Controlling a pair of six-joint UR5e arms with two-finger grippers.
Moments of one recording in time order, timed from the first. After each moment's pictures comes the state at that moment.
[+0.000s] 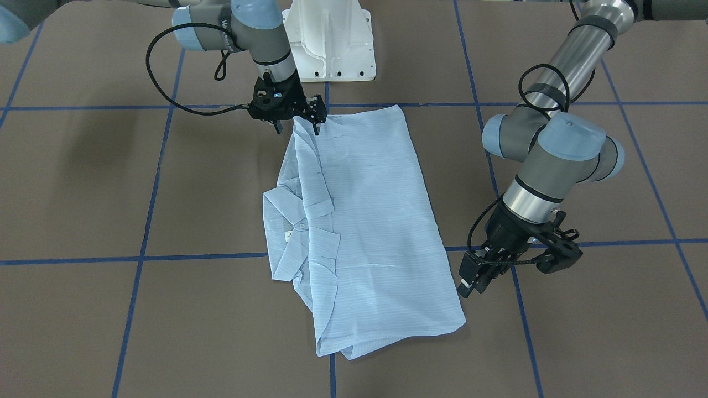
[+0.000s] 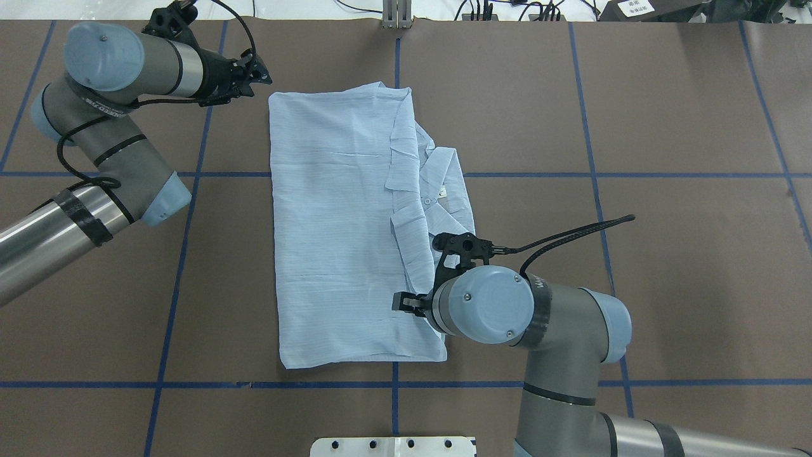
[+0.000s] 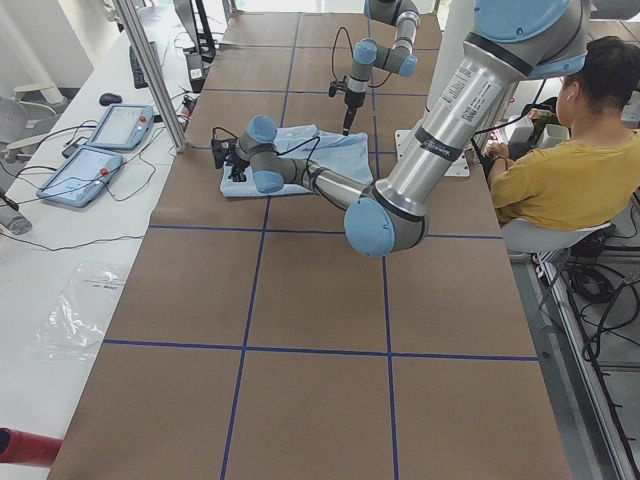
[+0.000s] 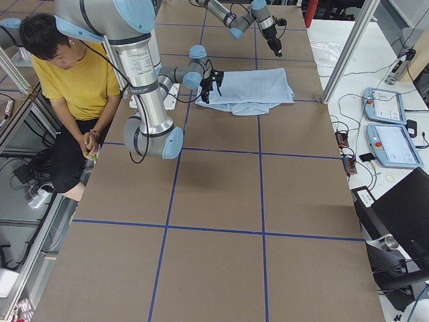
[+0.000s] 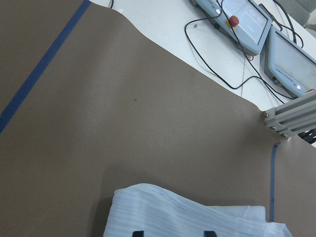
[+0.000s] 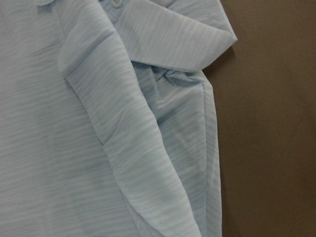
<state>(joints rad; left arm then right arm) -0.89 -2.17 -1.27 -2.48 -1.85 -1.54 0.28 -1.04 1.83 -1.47 1.63 1.47</state>
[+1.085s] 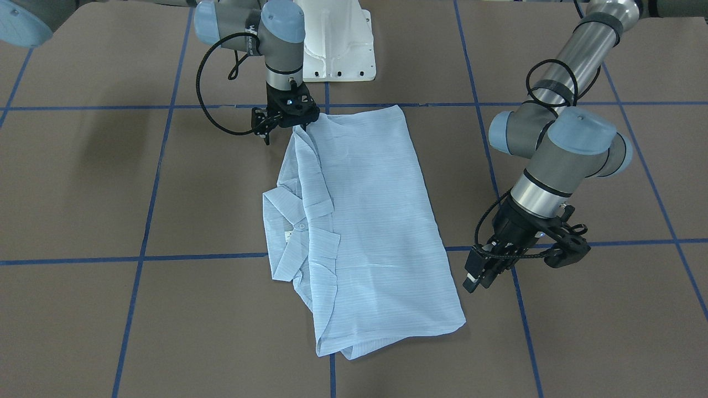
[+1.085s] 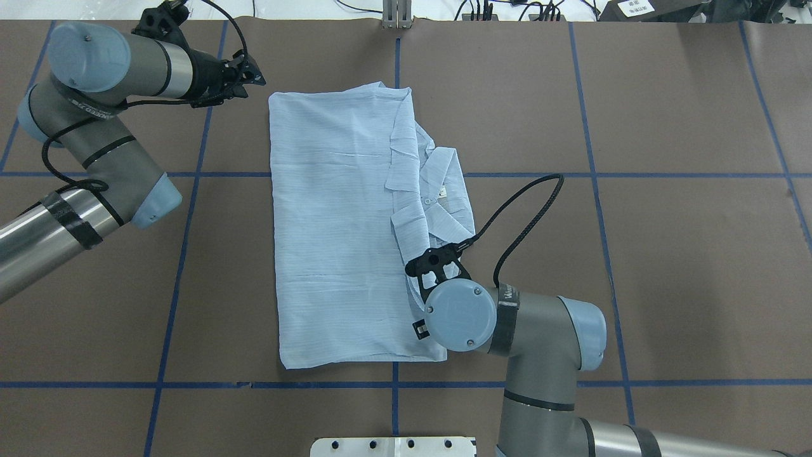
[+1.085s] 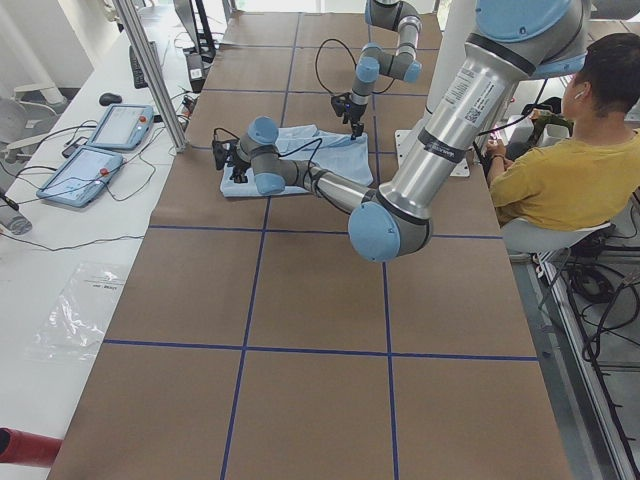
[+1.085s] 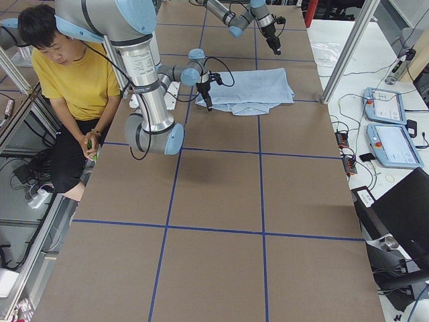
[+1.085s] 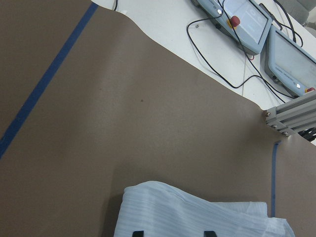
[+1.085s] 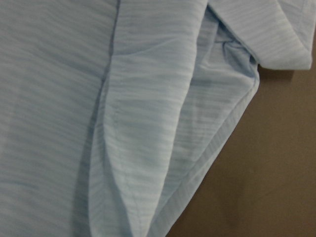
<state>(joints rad) -0.90 -2.14 -1.31 -2.49 -1.86 -1.53 0.28 -1.02 1.77 -1.65 1.57 0.97</state>
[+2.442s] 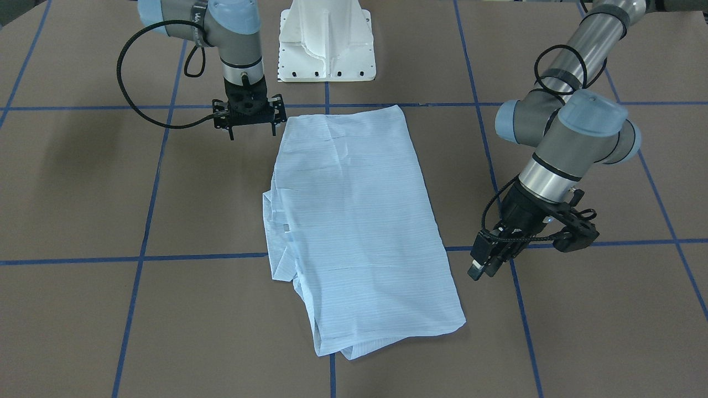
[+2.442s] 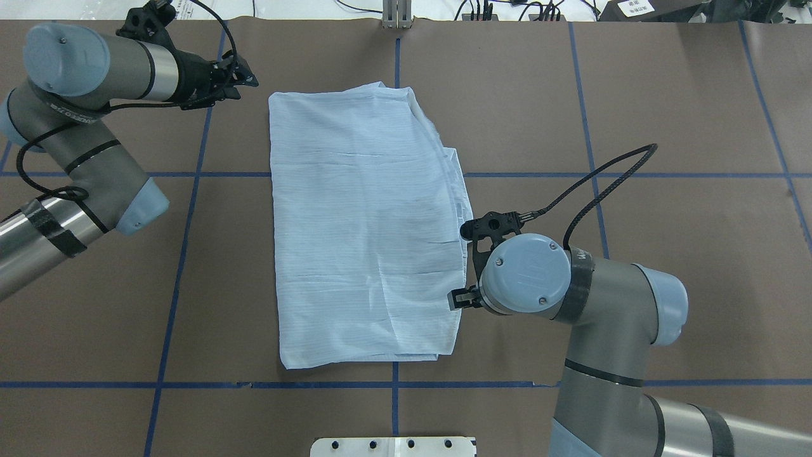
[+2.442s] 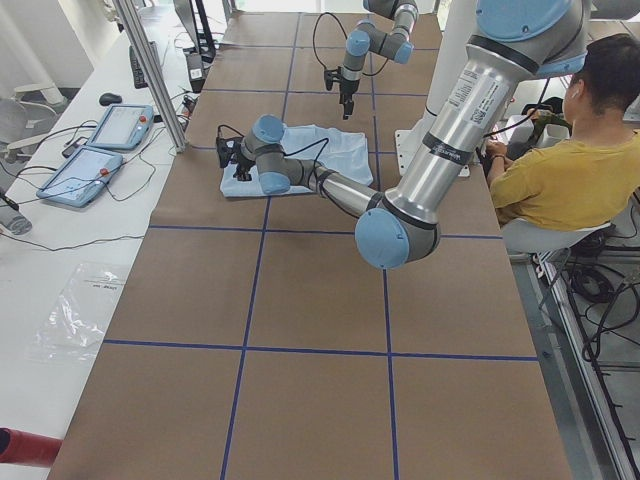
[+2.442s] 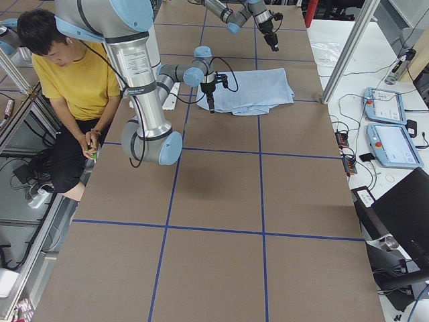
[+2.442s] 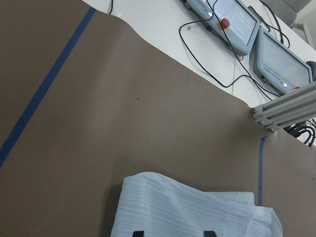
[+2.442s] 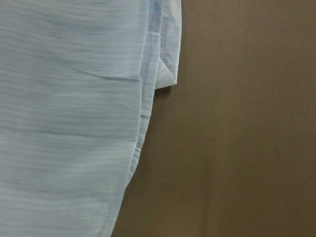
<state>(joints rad) -0.90 -2.09 -1.39 -2.47 -1.87 -1.53 0.36 -1.10 1.92 -1.70 1.67 1.14</state>
